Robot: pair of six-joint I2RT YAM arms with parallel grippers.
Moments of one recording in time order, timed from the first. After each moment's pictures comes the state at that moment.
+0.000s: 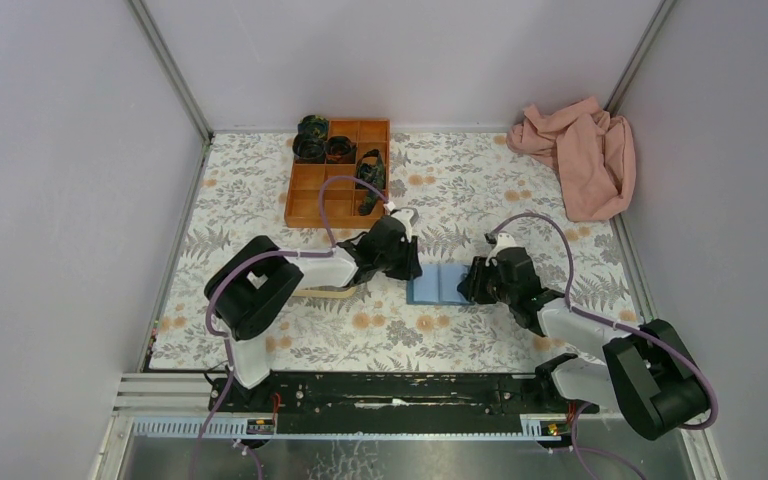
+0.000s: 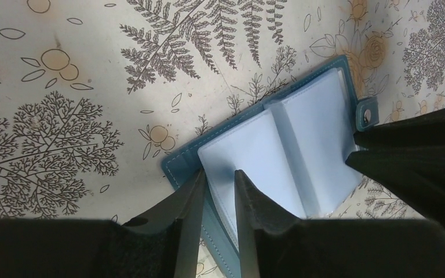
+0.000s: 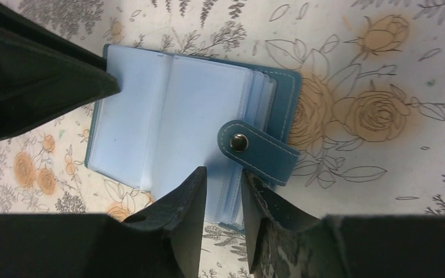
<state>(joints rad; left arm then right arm) -0.76 1.84 0.95 0.16 0.14 -0.55 0.43 1.19 0.31 0.18 -0.14 0.46</state>
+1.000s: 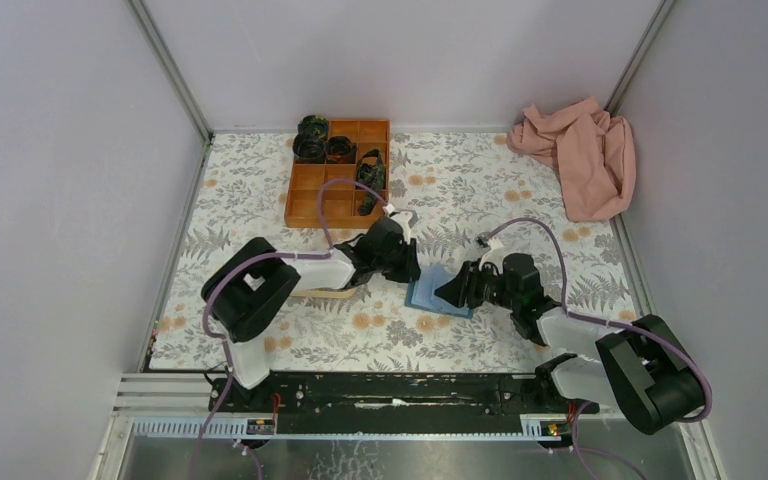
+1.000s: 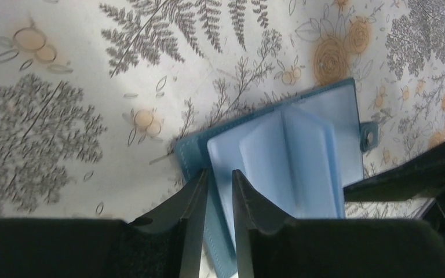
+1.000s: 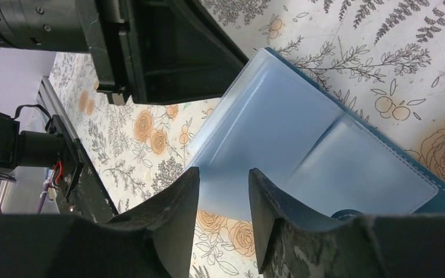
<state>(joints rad) -0.76 1.84 0.94 0.17 0.20 -0.57 0.43 1.22 0.21 0.56 -0.52 0.52</state>
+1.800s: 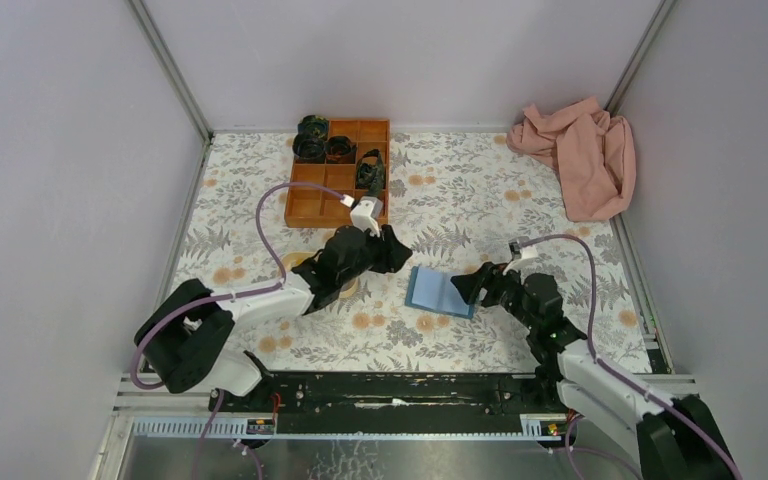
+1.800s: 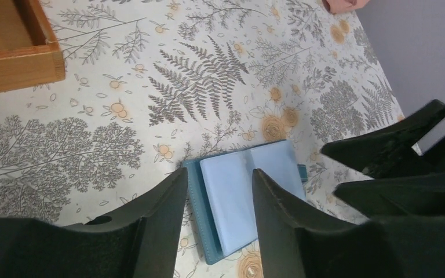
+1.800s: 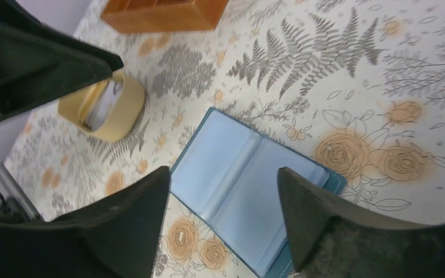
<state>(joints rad) -0.76 1.44 0.66 0.42 -0.02 -0.58 0.43 0.83 0.10 0.45 -0.22 0.53</state>
